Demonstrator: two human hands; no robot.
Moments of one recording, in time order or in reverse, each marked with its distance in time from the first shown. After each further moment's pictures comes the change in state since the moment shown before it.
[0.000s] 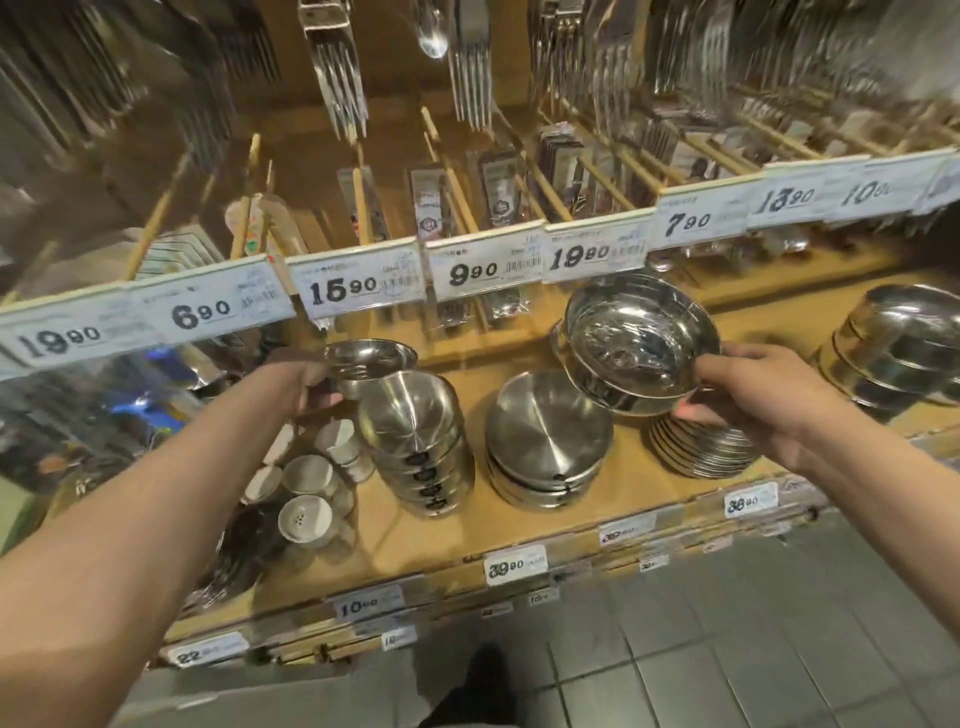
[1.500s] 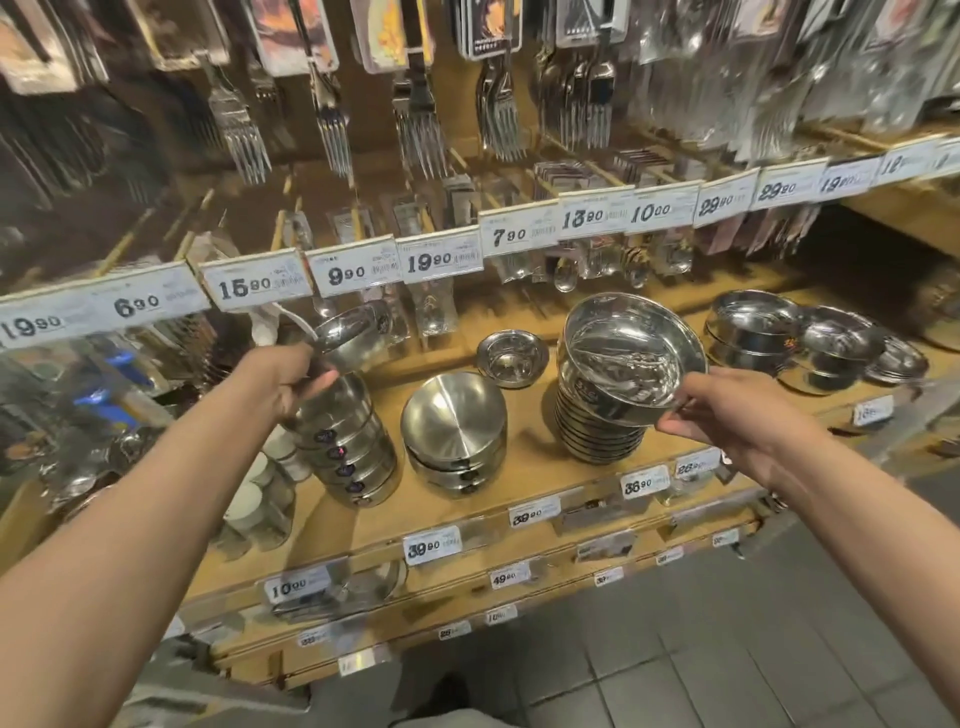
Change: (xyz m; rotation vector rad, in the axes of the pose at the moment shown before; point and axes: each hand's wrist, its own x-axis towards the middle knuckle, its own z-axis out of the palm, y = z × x) left_hand -0.123 0.011 0.073 -0.384 -0.012 0.167; right_hand -0.055 0.025 -0.128 0.095 0.041 -0.067
